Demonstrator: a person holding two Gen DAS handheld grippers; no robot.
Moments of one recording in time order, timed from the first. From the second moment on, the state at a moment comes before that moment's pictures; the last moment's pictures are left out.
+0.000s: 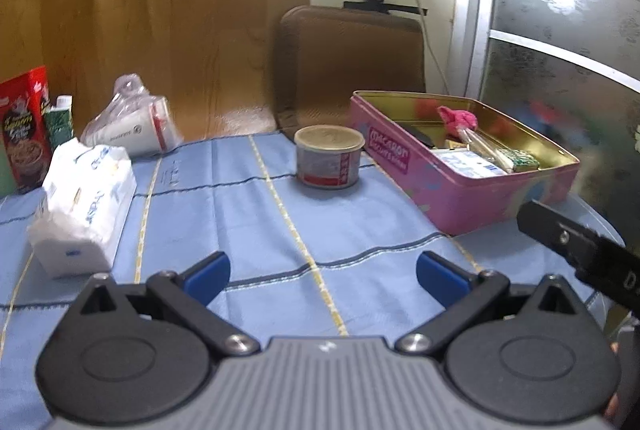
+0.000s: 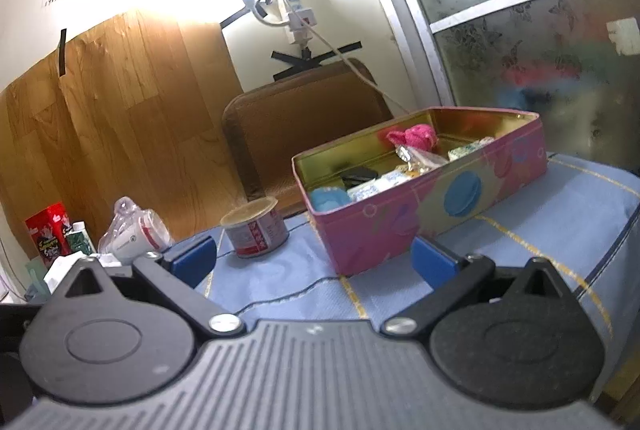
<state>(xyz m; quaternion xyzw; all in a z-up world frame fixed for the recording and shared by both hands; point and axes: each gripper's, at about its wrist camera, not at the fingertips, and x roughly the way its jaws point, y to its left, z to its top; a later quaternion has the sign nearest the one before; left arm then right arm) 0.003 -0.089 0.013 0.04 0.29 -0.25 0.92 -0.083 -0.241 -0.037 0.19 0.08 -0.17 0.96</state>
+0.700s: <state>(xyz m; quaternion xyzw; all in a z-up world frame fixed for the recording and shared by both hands) 0.004 -0.107 -0.001 0.09 0.30 -0.23 0.92 -0.081 -0.252 -0.049 0.22 0.10 -0.16 0.96</state>
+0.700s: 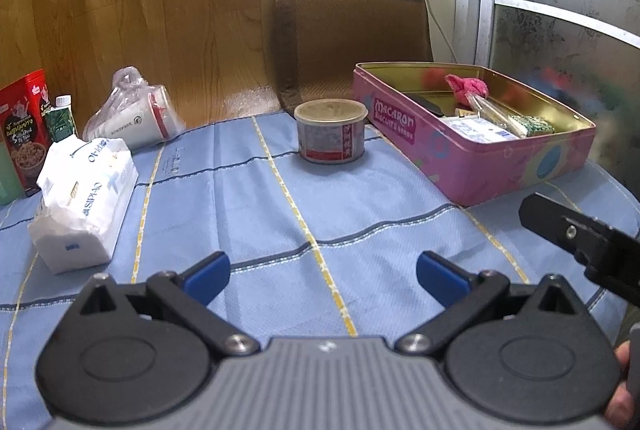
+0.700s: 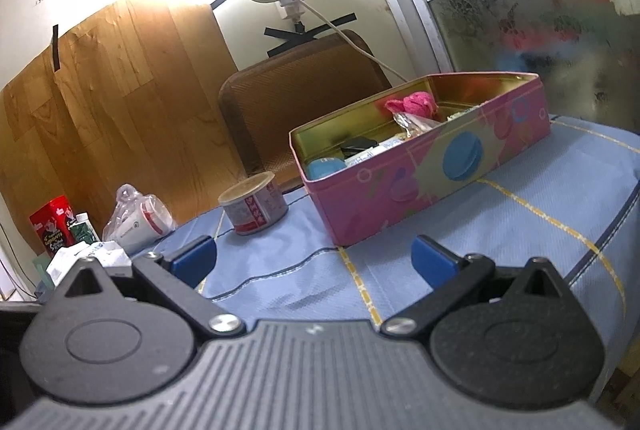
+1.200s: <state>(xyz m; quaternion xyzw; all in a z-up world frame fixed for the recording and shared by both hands) 0.012 -0.108 -0.005 0.11 0.31 -0.21 0.92 -0.080 -0.255 -0.053 0.23 0.11 -0.16 0.95</state>
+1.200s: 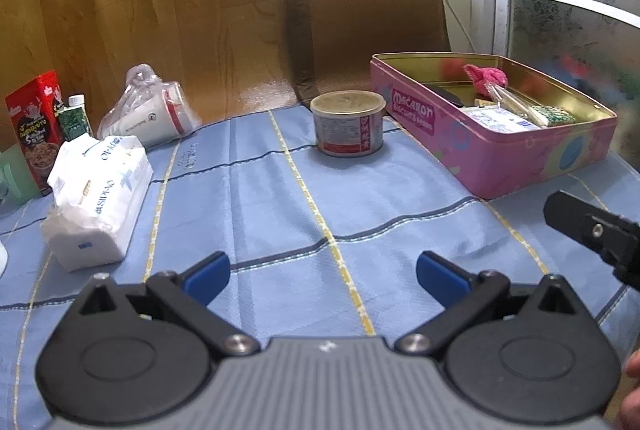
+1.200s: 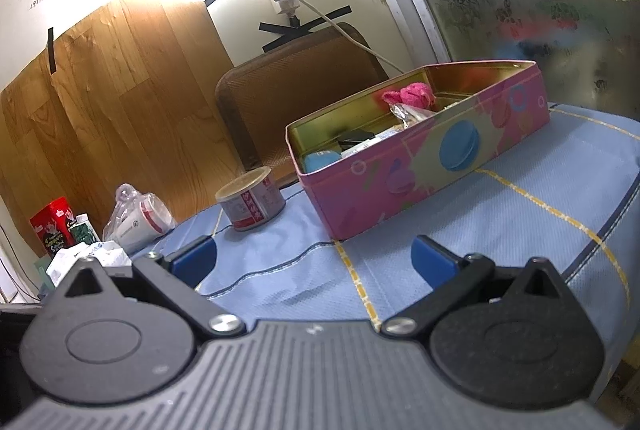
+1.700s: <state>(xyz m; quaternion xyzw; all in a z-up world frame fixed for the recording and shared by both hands) 0.015 -0.098 0.002 0.10 0.29 -0.19 0.93 -0.081 -0.255 -0.053 0.23 0.10 -0.15 0.95</state>
